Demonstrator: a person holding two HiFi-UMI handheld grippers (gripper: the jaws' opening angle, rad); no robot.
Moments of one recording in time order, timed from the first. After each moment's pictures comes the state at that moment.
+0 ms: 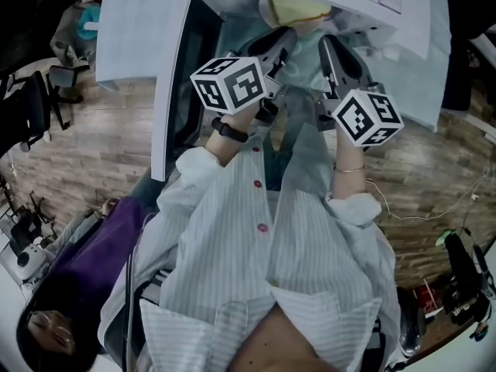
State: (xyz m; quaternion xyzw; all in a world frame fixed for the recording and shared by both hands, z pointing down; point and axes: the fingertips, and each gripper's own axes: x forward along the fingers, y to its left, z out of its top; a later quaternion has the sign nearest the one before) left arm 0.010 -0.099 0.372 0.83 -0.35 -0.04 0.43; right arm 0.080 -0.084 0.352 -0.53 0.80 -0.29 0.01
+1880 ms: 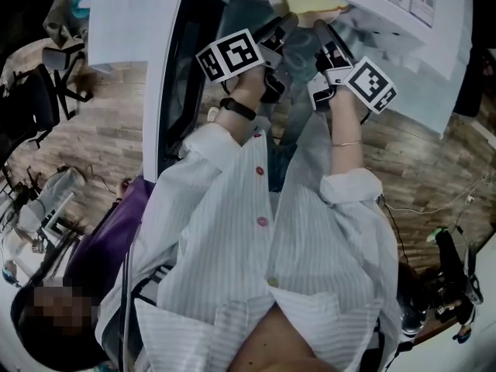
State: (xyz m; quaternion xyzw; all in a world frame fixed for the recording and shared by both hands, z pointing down) left arm -0.005 -0.125 0.480 0.69 -0.39 -0.09 0.60; right arm 0.078 -0.114 0.476 -0.48 0.68 -0.54 0.12
